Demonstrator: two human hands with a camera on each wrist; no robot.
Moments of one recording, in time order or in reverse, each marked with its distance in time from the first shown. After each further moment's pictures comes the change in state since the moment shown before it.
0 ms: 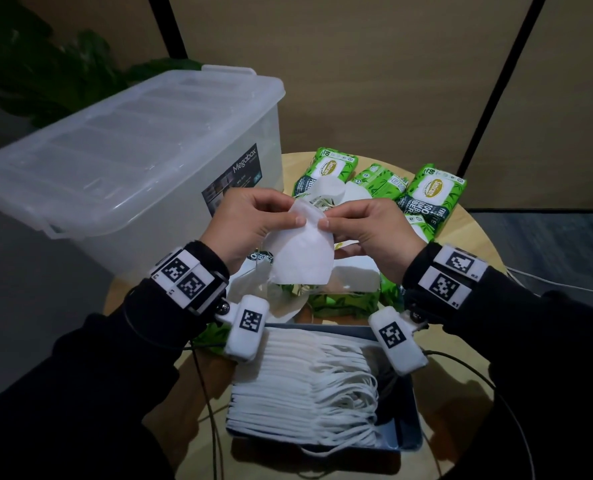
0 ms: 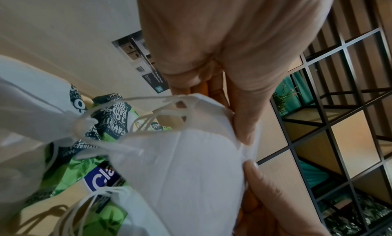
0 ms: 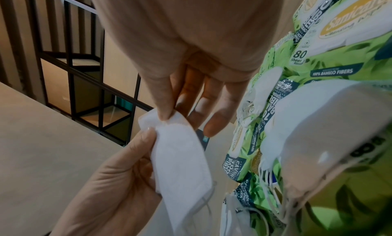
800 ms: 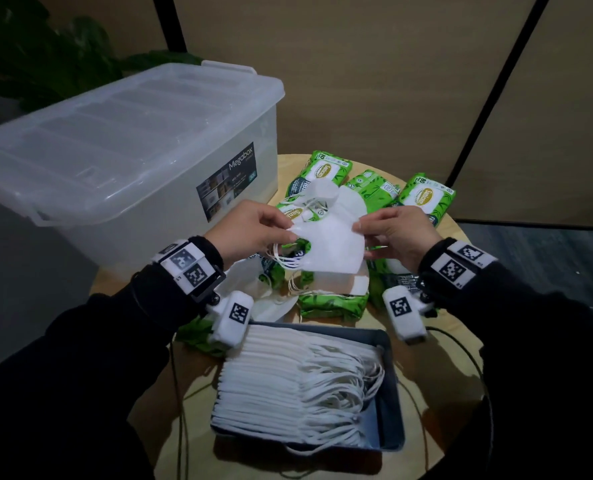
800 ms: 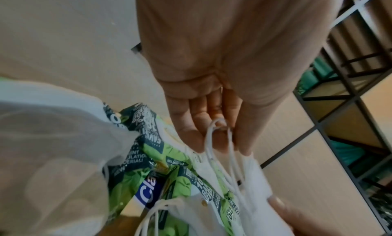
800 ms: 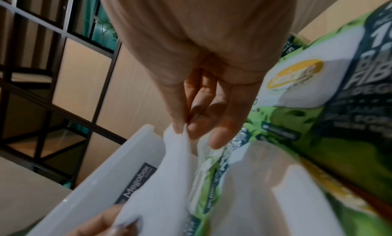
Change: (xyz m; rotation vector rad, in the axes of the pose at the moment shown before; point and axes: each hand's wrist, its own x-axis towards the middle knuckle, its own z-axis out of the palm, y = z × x) left_hand 0.016 -0.025 -0.004 0.288 -0.132 -0.141; right_hand 0.020 0.009 -0.055 -0.055 0.172 0.215
